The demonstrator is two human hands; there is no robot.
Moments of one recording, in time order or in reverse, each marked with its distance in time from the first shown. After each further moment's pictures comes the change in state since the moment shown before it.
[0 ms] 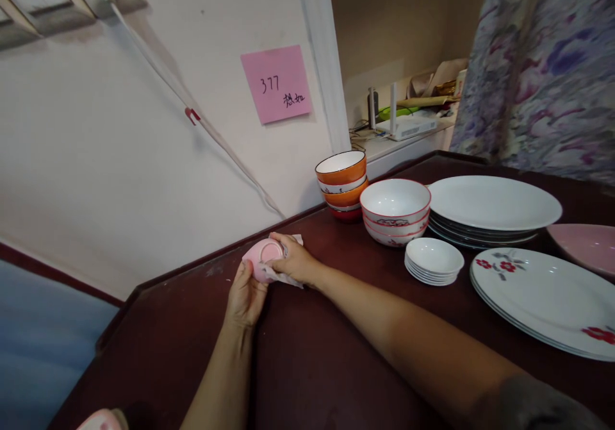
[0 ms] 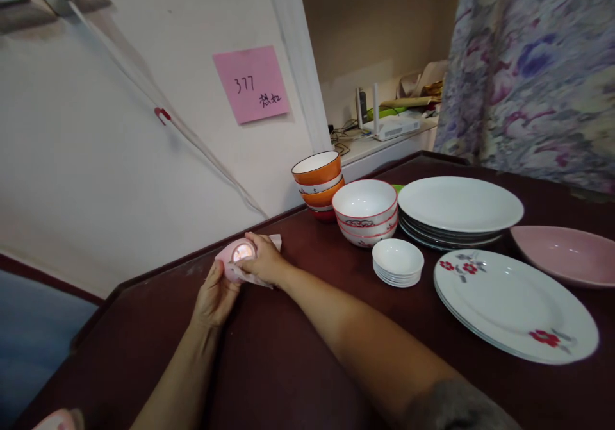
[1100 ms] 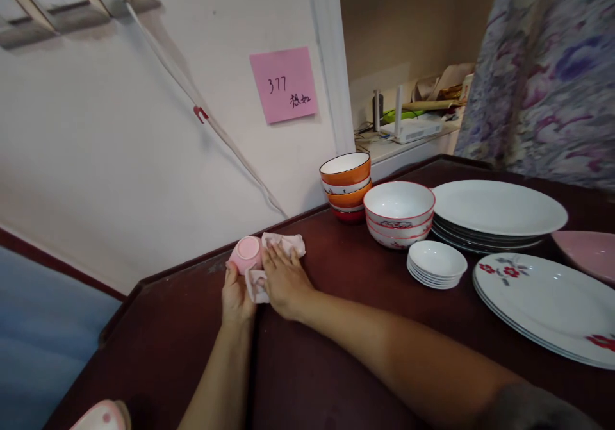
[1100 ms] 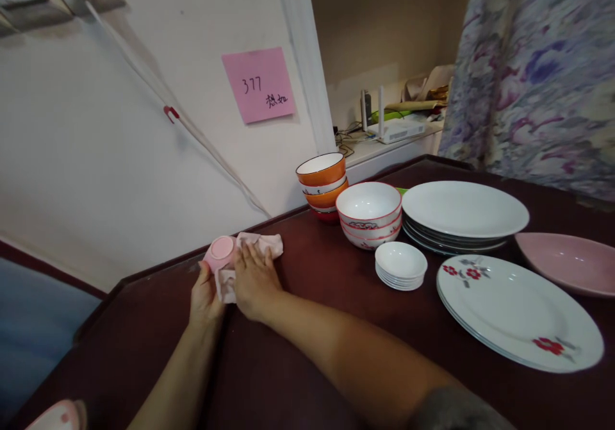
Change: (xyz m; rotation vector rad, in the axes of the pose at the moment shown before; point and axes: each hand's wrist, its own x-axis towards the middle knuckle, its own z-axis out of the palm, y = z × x) left_hand 0.013 0.005 -0.028 -0.062 -0.060 -0.018; right_hand -0.042 -0.021 0.032 -0.673 -0.147 -0.196
